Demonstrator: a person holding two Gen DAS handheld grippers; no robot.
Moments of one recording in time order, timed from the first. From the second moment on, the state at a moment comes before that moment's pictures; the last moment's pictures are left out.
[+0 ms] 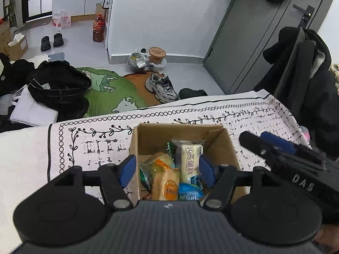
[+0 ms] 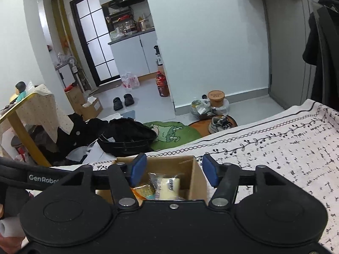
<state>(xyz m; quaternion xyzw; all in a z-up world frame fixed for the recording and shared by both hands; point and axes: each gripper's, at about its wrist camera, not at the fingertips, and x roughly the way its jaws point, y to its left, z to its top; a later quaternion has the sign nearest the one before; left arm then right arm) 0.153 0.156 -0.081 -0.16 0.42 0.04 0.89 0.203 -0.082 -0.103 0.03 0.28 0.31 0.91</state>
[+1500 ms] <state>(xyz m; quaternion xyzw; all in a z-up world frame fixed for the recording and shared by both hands) 0.080 0.075 -0.032 -0.10 0.35 0.02 0.93 0.158 -0.227 -0.069 0.05 0.28 0.17 0.94</state>
